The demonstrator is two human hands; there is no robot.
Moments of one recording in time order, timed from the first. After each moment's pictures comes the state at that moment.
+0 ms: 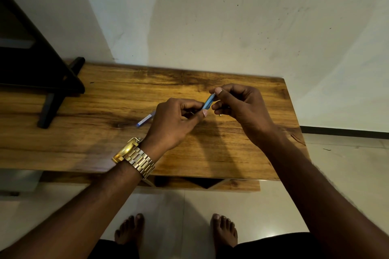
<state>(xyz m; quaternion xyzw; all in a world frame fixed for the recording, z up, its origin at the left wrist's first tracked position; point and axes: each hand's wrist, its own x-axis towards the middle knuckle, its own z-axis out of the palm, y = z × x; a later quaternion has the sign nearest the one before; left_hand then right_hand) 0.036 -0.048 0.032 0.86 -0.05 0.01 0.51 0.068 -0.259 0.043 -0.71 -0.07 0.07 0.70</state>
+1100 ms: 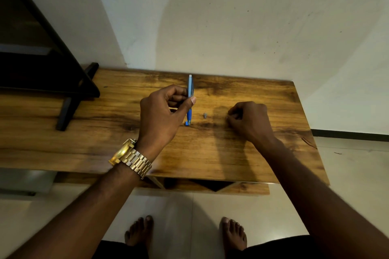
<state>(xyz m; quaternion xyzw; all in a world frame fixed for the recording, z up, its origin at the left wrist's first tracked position) 0.038 -0.014 0.046 0.84 0.02 0.15 0.52 0.082 -0.260 0.003 -0.96 -0.01 0.00 0.29</state>
